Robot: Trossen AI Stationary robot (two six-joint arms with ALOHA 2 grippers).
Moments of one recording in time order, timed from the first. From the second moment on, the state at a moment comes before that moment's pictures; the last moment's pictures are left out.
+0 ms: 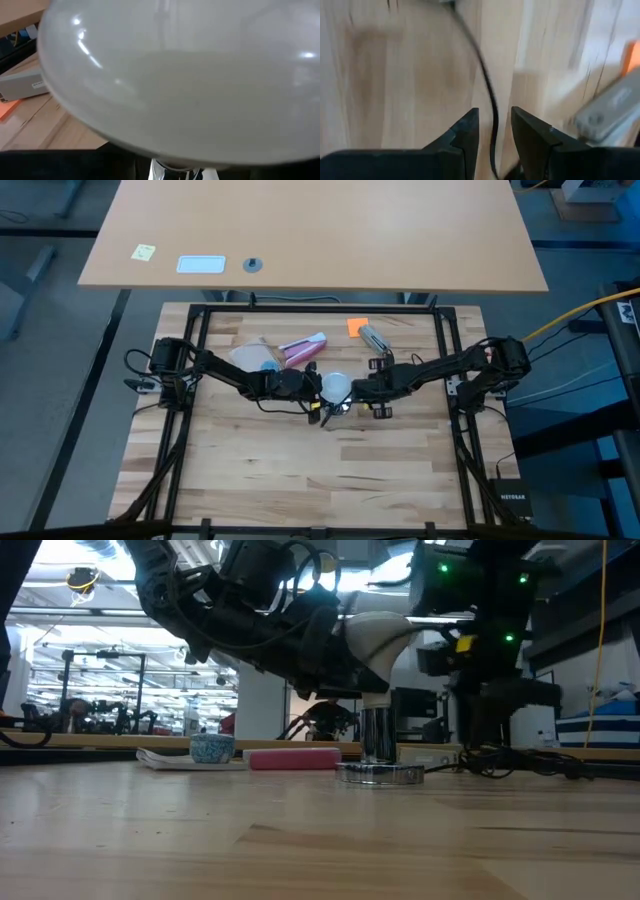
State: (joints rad) left arm -0.01 1.89 0.84 0.70 -0.11 -0.06; right arm 0.07 1.62 0.97 -0.80 0.35 -0.07
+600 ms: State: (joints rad) left arm 0.01 1.89 0.84 0.70 -0.11 -0.08; right arm 0.36 0.95 0.96 -1.19 0.59 0.32
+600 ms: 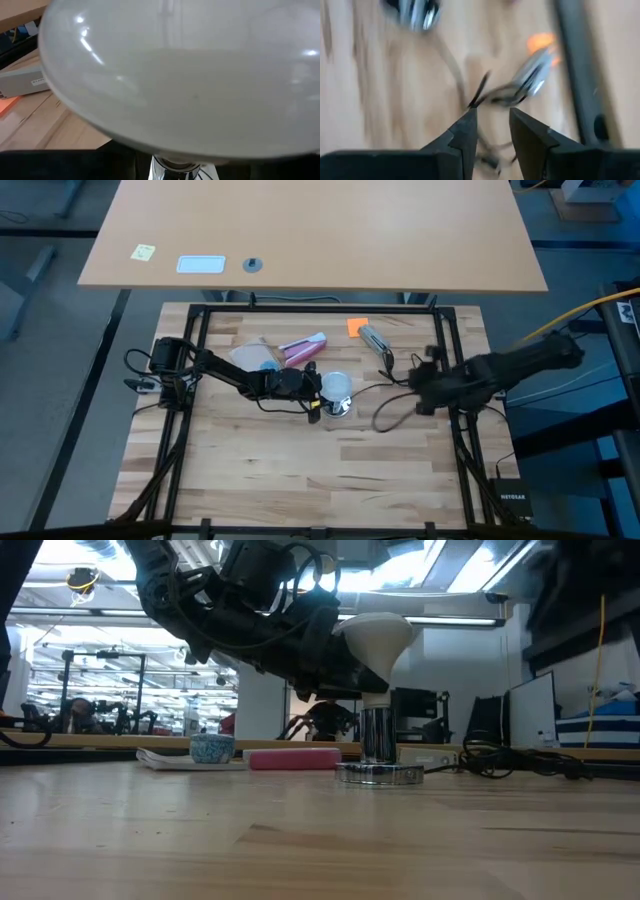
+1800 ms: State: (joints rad) left arm 0.01 1.89 0.84 0.70 -0.12 -0.08; right arm 0.46 1.57 0.43 0.55 0.63 0.67
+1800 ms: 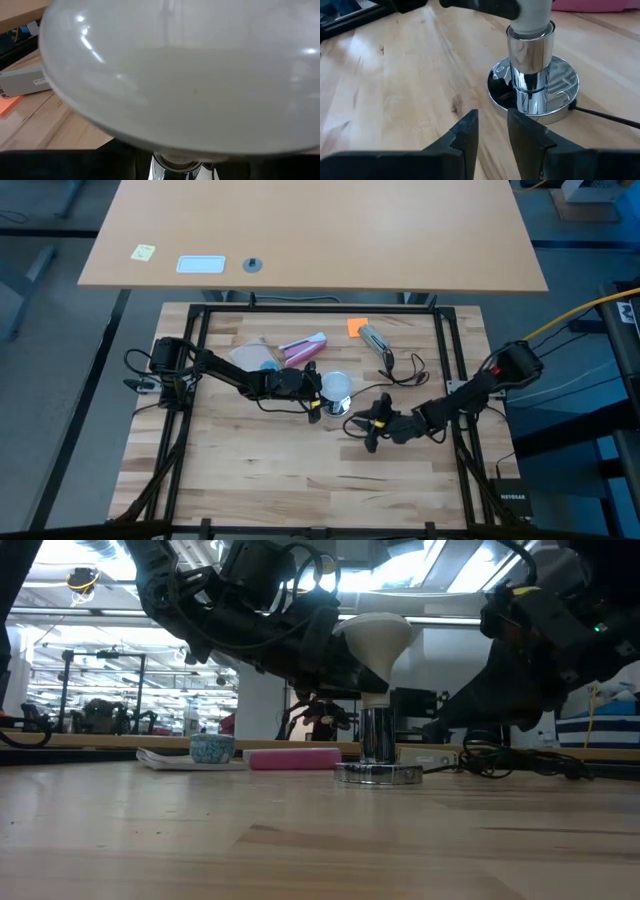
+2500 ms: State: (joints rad) left arm 0.01 1.89 0.84 0.70 -0.11 -0.08; right arm 0.38 1.59 0.52 0.34 0.61 0.73
